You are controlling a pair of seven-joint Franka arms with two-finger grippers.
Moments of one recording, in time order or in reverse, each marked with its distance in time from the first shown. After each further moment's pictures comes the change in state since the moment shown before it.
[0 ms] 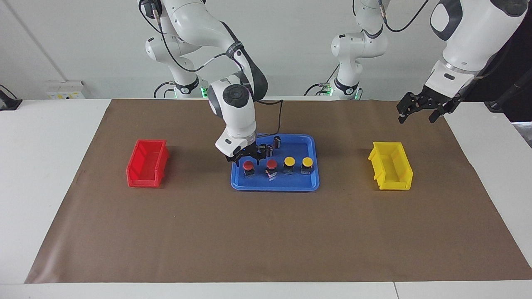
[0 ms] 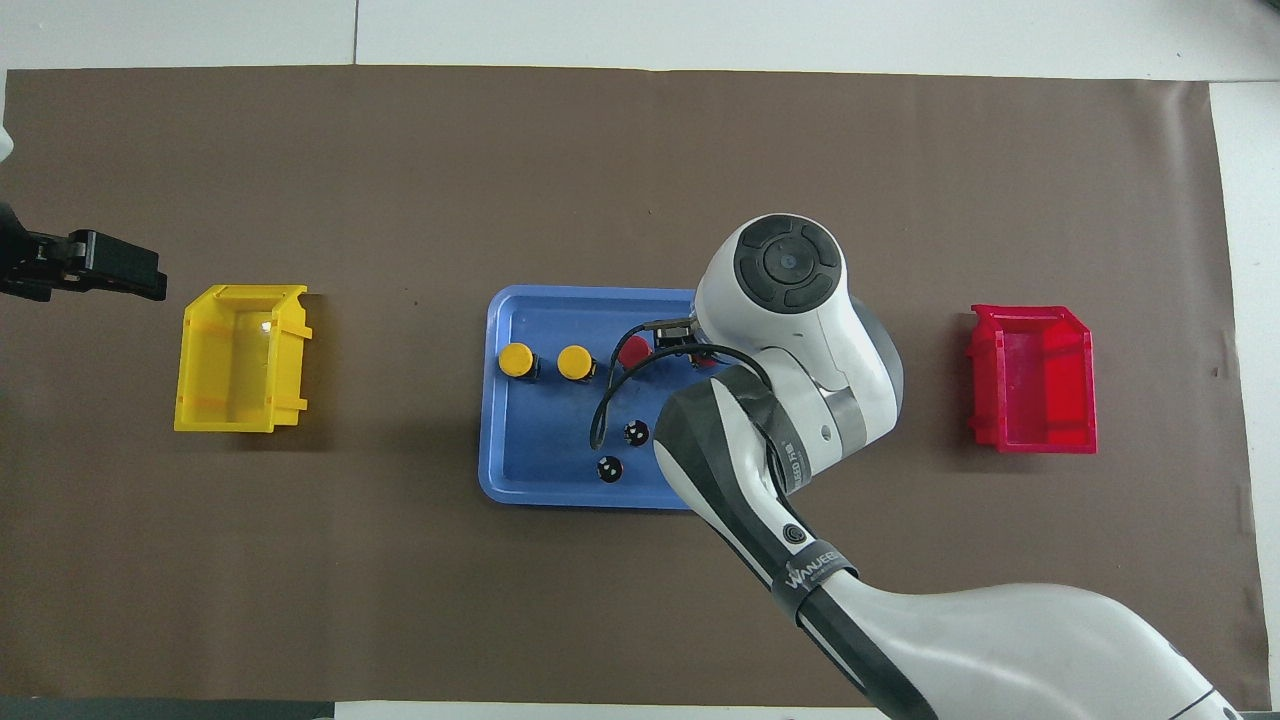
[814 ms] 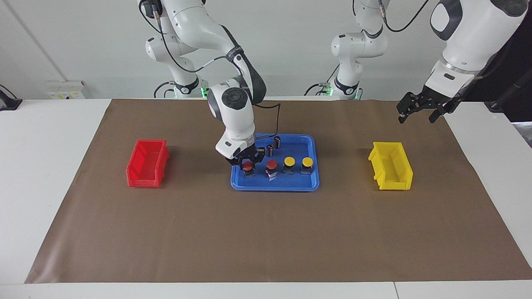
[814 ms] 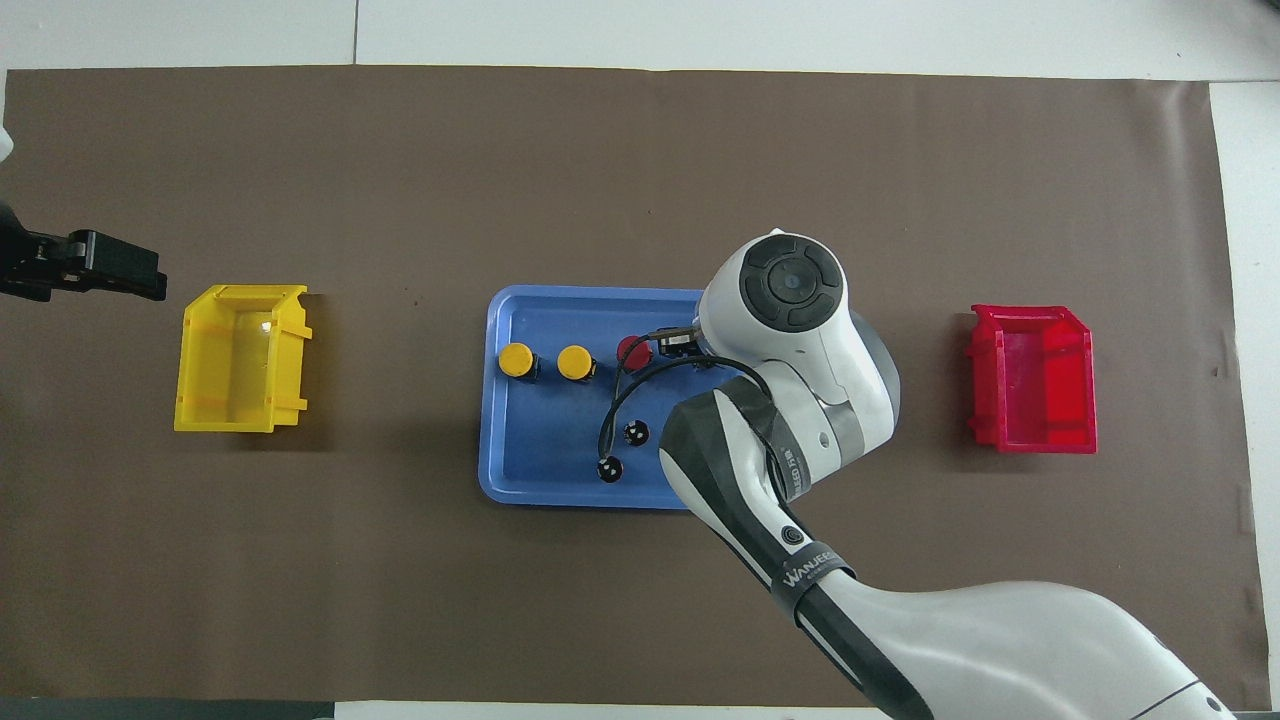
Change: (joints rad) left arm 0.000 0.000 0.000 0.000 0.000 0.000 0.000; right arm 0.000 -0.001 -0.001 -0.047 -0.002 0.066 -0.034
